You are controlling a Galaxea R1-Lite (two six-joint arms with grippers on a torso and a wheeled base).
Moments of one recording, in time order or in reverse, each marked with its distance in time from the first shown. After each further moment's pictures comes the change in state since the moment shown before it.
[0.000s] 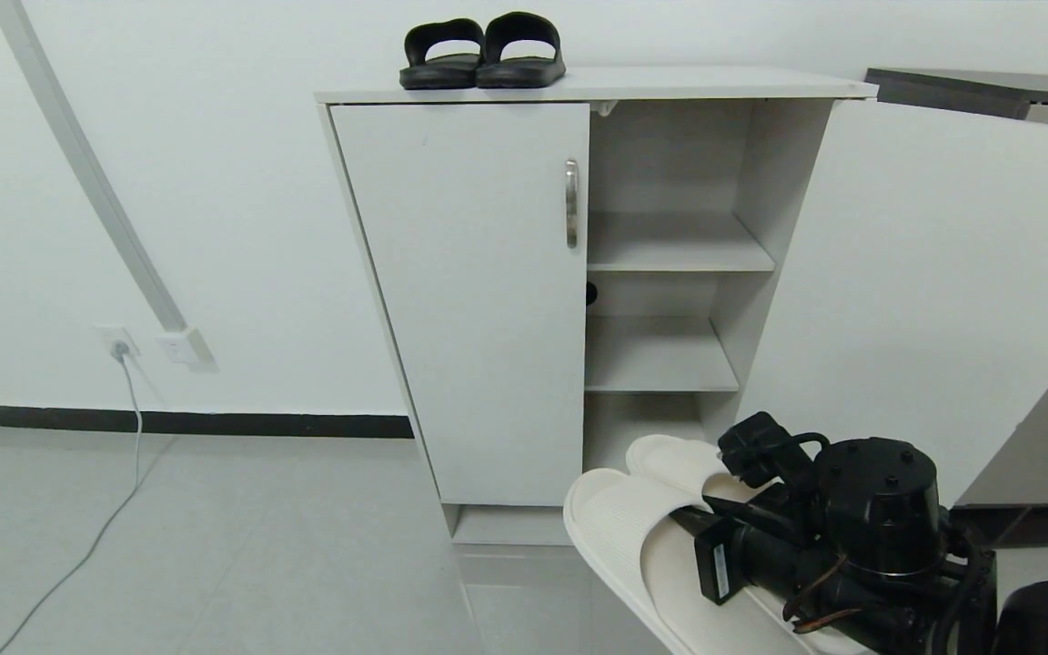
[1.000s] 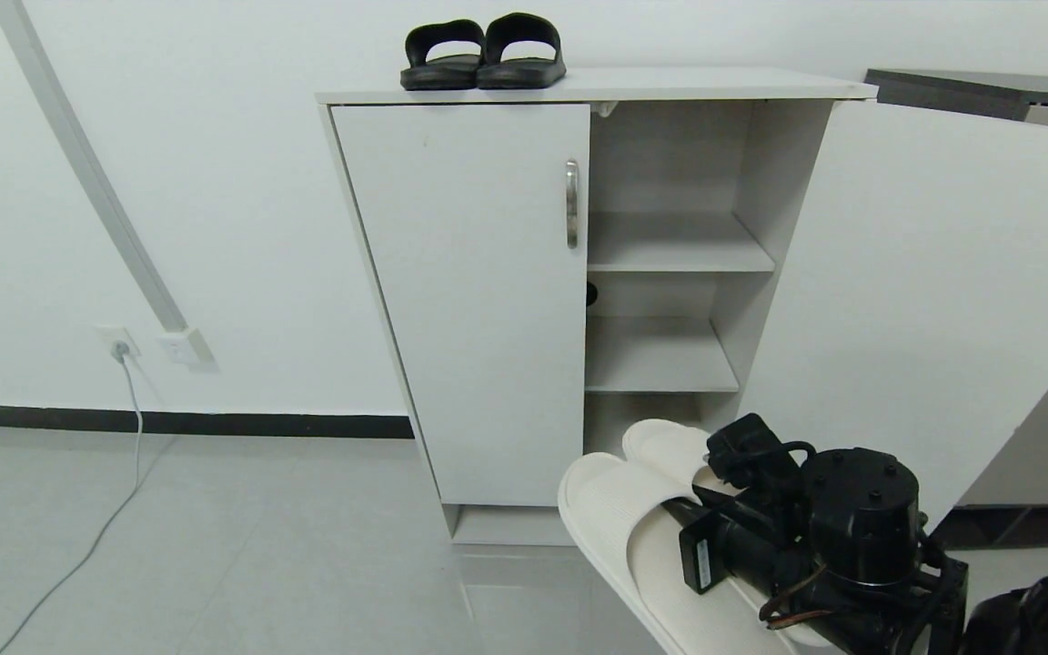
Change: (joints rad) left arm 0.083 -0.098 0.006 0.044 -0.169 0.099; right arm 0.018 0.083 0.003 -0.164 -0.078 -0.039
